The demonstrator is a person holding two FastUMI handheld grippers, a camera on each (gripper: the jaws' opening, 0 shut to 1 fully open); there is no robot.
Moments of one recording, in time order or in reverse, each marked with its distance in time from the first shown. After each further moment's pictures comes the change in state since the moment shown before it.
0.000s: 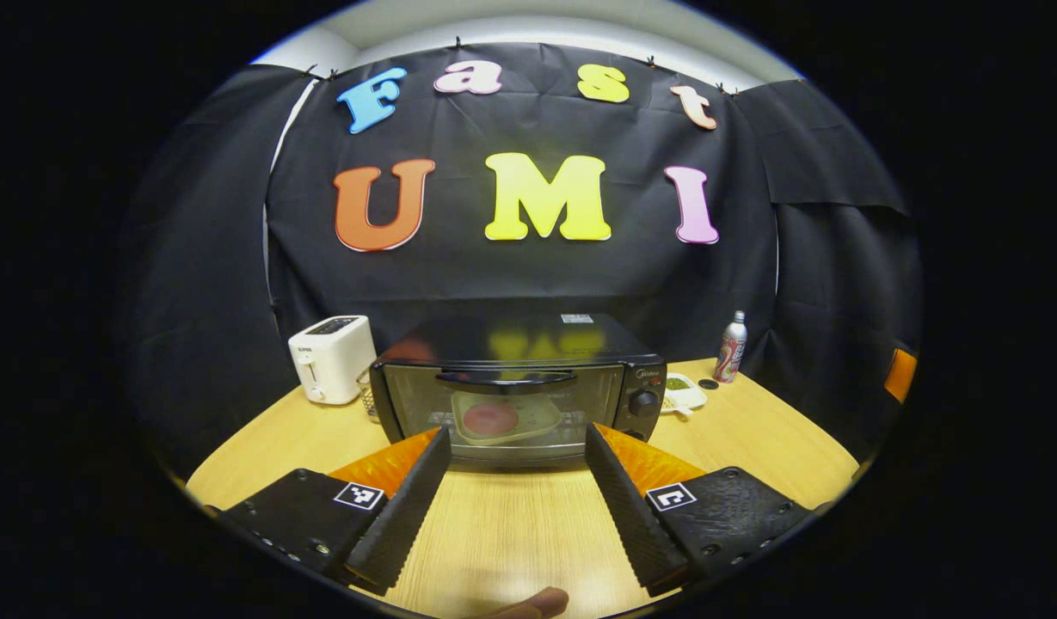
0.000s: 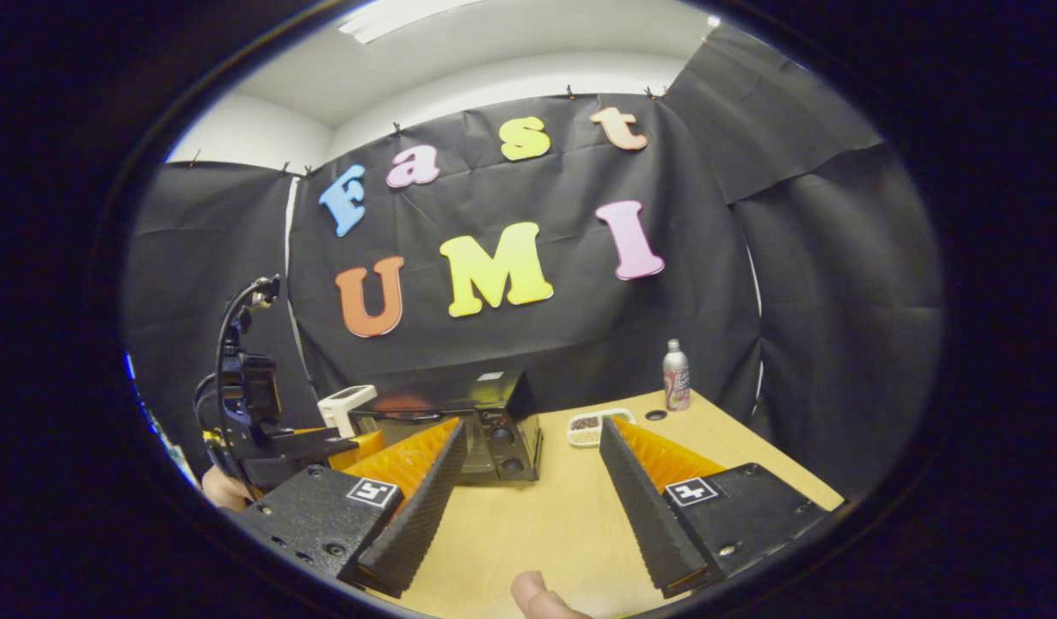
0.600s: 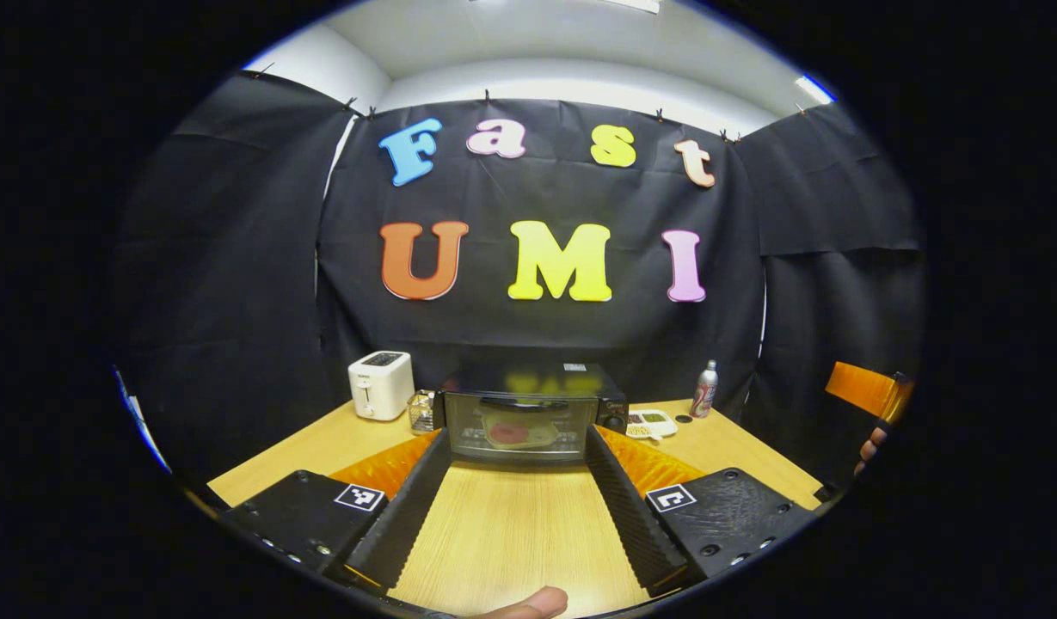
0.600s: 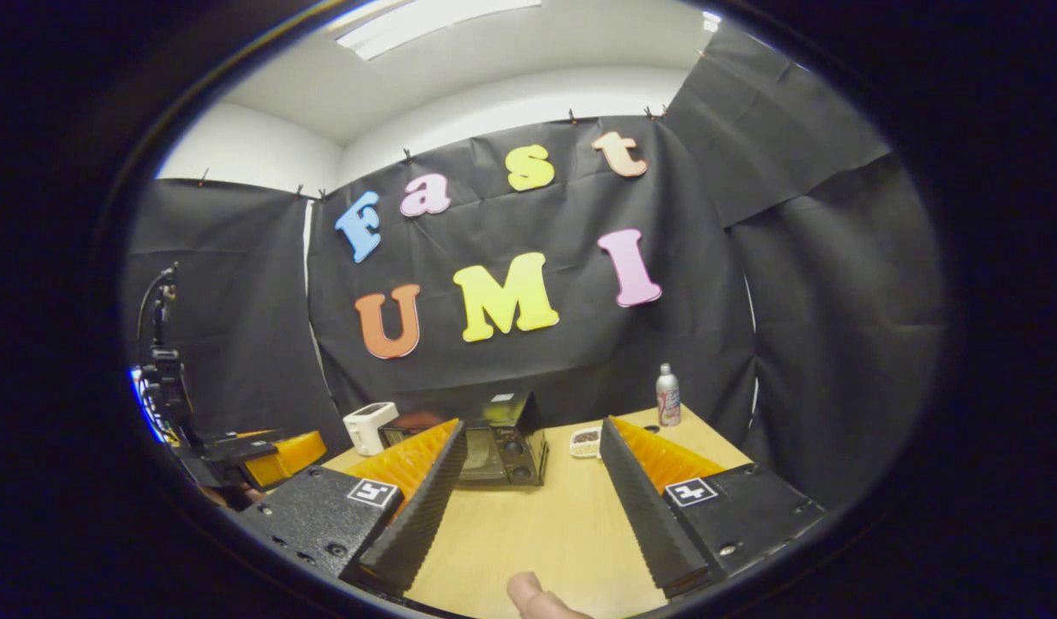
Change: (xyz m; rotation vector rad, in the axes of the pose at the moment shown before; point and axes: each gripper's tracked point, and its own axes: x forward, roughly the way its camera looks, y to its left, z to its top) left arm -0.160 0.002 0.054 -0.059 -0.163 0.049; right arm -0.083 -0.001 0.053 -0.035 -0.070 0.013
